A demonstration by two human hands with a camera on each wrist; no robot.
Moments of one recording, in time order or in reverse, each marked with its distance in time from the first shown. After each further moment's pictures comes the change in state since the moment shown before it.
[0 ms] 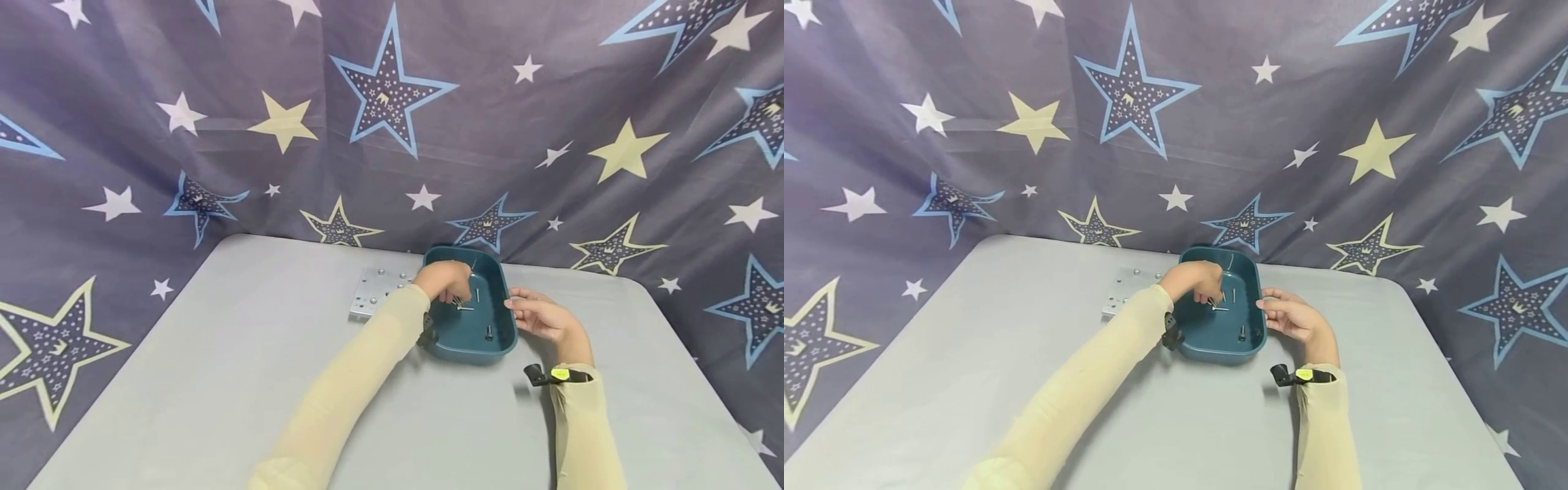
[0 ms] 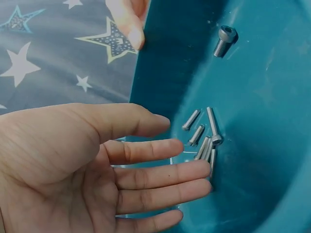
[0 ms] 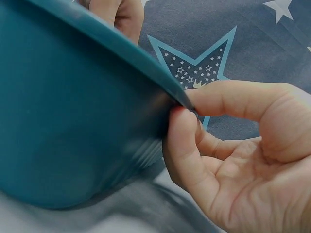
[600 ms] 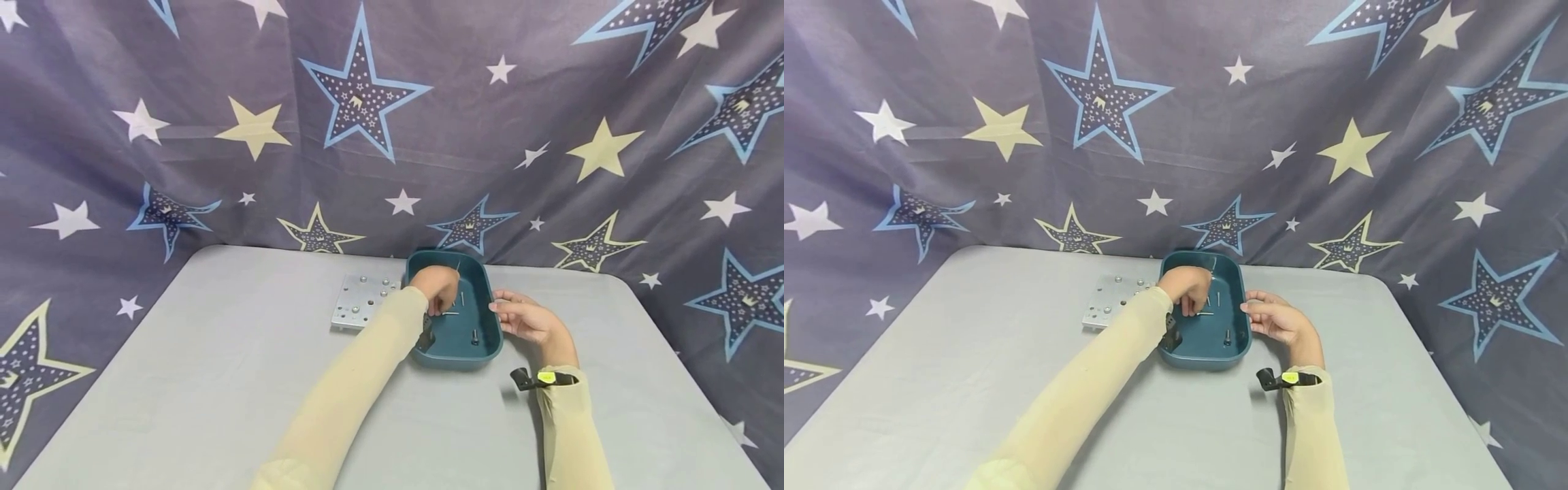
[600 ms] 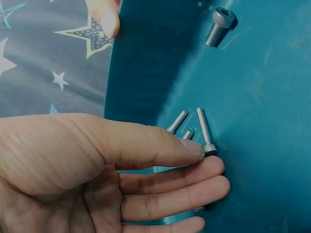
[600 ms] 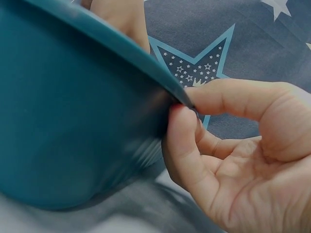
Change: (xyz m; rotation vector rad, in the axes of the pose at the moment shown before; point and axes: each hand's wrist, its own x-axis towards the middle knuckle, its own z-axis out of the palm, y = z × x) left_hand 0.038 0.013 0.002 0.052 -0.159 -0.114; right_hand 0.003 0.003 -0.007 0.000 -0.039 -0.015
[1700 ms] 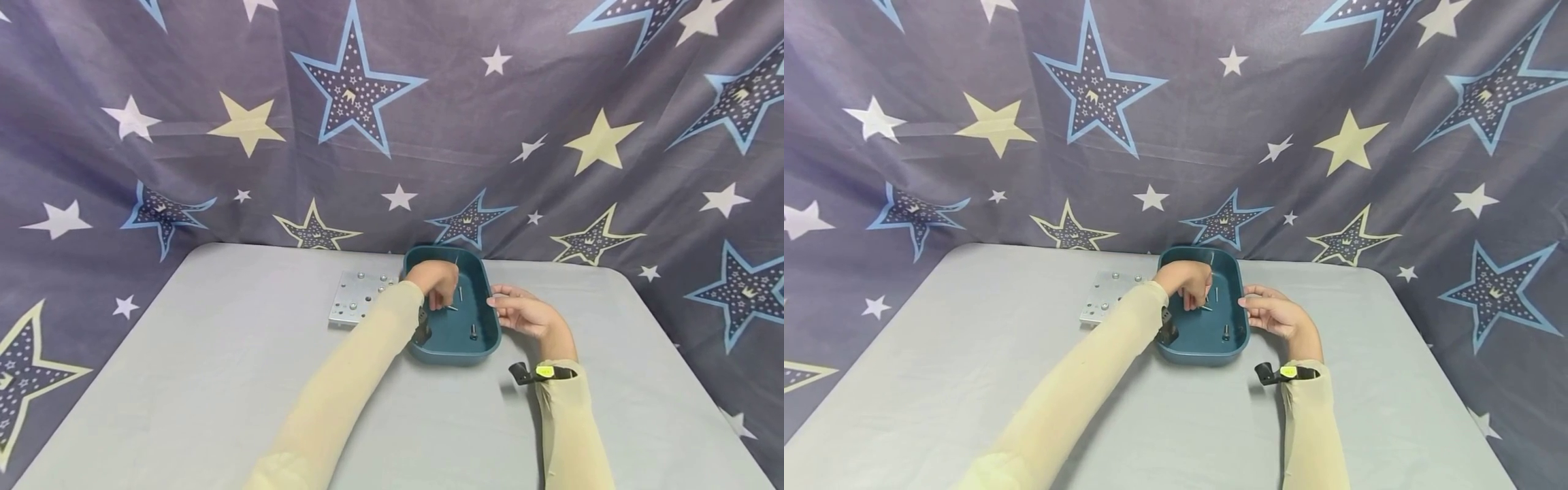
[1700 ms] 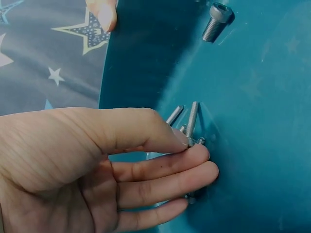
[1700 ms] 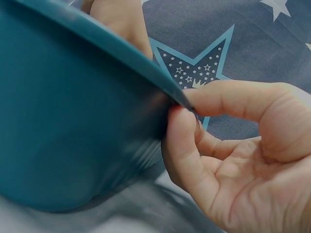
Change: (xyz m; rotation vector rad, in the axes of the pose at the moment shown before) left_hand 0.005 -0.009 0.002 -0.040 0.081 0.163; right_hand 0.001 -0.001 -0.001 -0.042 0.059 0.021
